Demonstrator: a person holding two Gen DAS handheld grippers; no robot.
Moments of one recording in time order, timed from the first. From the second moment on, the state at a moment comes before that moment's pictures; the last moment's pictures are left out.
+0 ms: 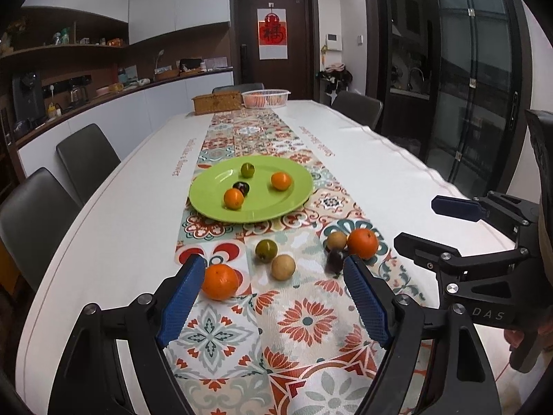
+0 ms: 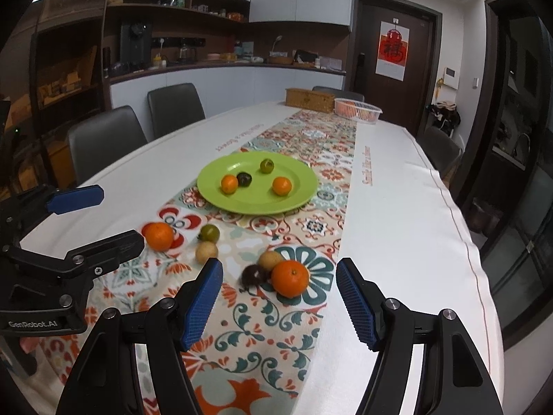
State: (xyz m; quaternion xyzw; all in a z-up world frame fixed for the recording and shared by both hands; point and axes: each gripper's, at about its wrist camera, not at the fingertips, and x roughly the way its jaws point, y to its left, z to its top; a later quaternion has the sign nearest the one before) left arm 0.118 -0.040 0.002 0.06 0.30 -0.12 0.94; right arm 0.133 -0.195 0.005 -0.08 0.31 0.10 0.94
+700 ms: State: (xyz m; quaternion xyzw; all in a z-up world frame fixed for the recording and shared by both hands) left arm 0.162 -0.062 -0.041 0.10 0.37 -0.13 0.91; right arm 0.176 -0.211 -0.048 -0.08 0.40 0.10 0.91
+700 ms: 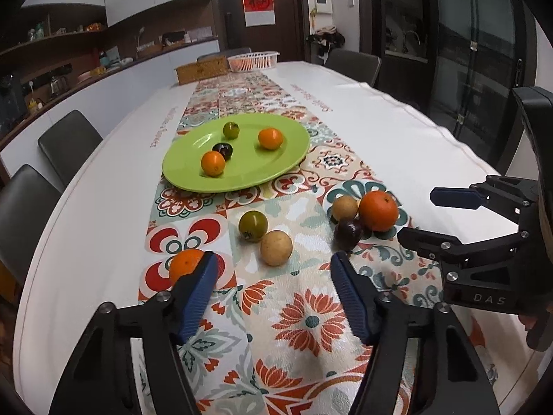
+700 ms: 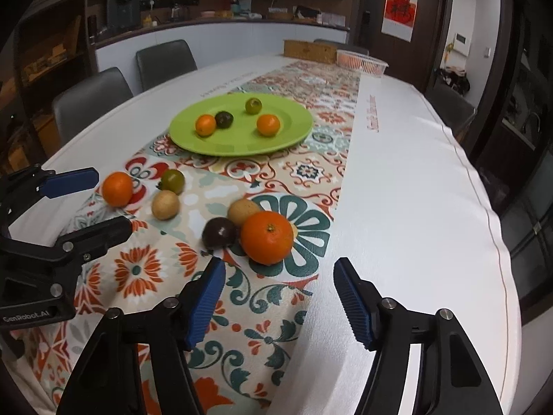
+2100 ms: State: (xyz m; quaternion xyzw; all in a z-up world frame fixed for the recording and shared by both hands) left arm 0.205 -0.072 -0.060 0.07 0.44 -0.15 0.88; right arm 0.206 -0.198 -0.066 -0.09 0.43 0.14 0.89
